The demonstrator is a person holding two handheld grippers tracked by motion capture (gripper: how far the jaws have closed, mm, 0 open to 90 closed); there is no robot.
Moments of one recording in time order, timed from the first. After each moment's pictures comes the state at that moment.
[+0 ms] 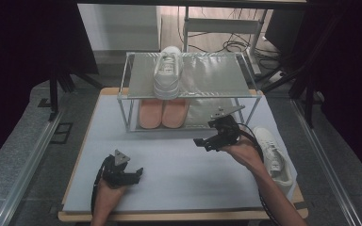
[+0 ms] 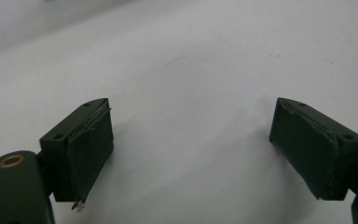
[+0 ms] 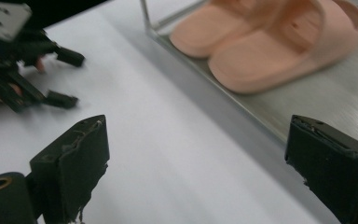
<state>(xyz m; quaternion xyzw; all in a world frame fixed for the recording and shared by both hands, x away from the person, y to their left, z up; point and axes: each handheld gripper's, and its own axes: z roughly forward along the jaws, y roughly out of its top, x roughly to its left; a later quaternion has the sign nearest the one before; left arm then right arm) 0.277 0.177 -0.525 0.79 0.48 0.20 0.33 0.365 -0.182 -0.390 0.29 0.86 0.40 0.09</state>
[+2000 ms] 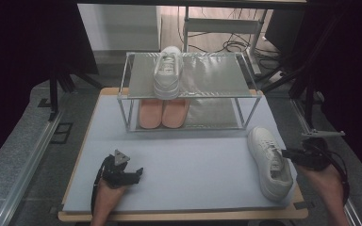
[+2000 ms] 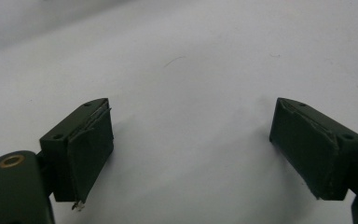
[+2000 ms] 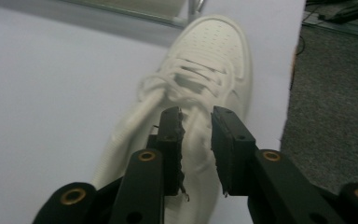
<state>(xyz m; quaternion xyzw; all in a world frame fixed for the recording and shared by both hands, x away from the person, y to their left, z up) 0.277 0.178 -0.524 0.79 0.47 0.20 0.32 0.292 -0.400 -0.392 0.53 0.77 0.29 0.18</state>
